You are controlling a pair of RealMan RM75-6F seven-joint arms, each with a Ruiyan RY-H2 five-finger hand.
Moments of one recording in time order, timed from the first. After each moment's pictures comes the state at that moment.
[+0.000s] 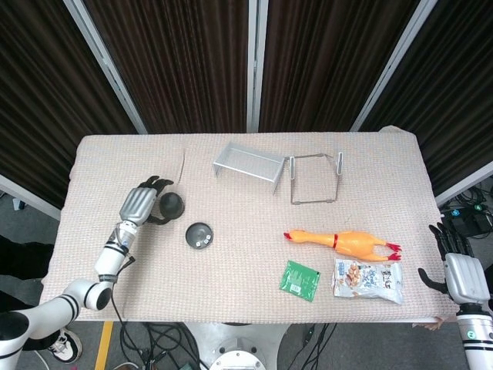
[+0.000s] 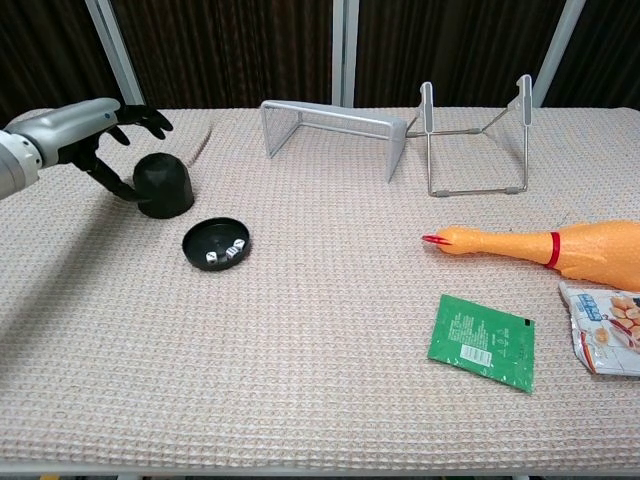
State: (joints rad) left arm -0.69 -1.70 -0.18 -0.95 1.28 0.92 -0.20; right arm 0.10 -1.19 0.07 -1.43 -1.39 1.33 0.16
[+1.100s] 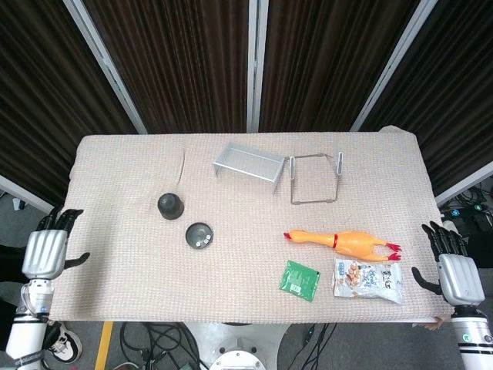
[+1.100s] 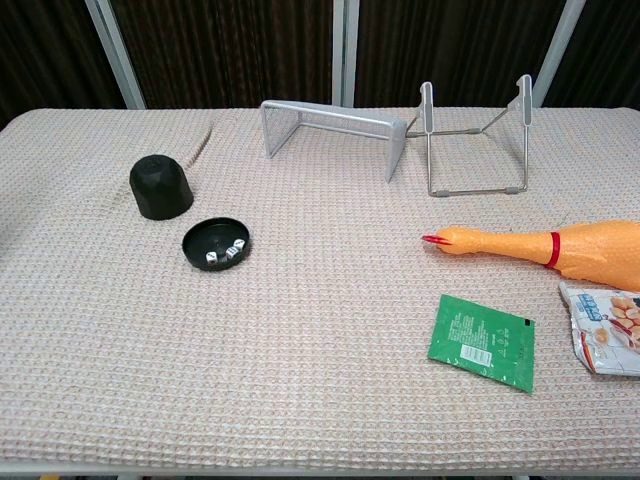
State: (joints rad) left arm -0.24 -1.29 -0.03 -1.56 1.30 1.47 0.22; right arm 0.10 -1.18 0.06 -1.49 -1.44 1.38 0.11
